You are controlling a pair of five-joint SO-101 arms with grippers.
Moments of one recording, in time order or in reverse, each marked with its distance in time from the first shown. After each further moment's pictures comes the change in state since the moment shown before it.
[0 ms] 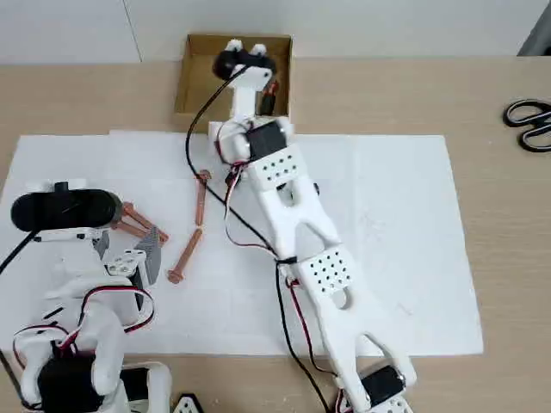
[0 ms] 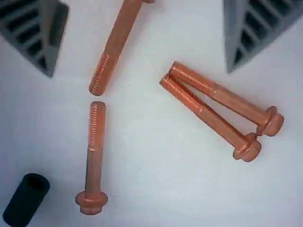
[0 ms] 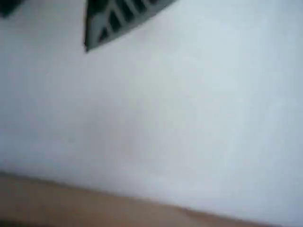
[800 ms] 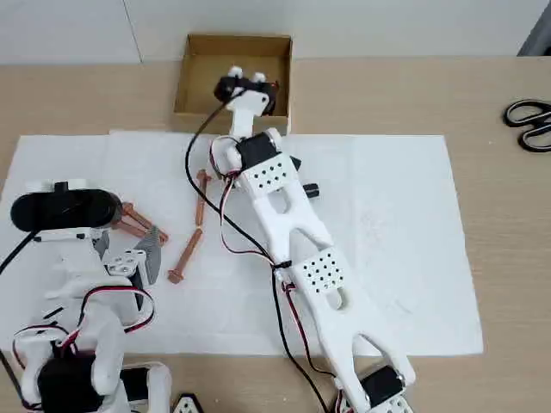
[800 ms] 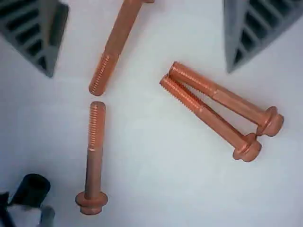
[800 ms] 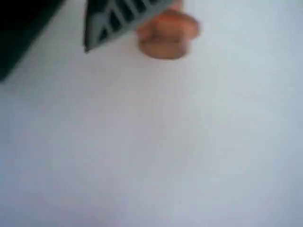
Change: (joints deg) left arm 0.0 0.0 0.0 0.0 0.0; right arm -1.1 5.8 0.0 4.2 -6.0
